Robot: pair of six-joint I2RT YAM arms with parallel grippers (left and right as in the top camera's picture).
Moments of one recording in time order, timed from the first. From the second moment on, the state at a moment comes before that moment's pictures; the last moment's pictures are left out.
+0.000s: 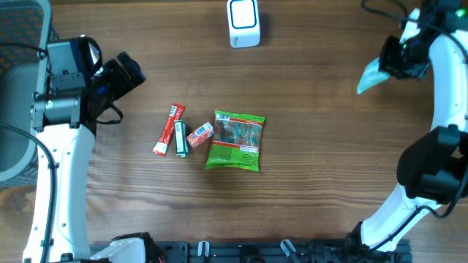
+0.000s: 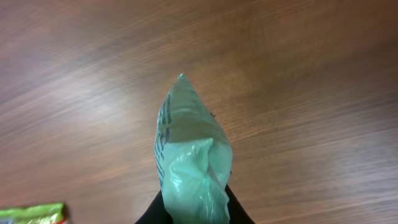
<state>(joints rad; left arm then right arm) 0.10 1.38 1.31 -0.81 0.06 -0.47 -0.24 2.00 1.88 -1.24 -0.11 0.16</state>
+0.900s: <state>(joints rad) 0.10 1.38 1.31 -0.81 0.06 -0.47 -0.32 1.92 1.70 -1.30 -0.21 0.11</state>
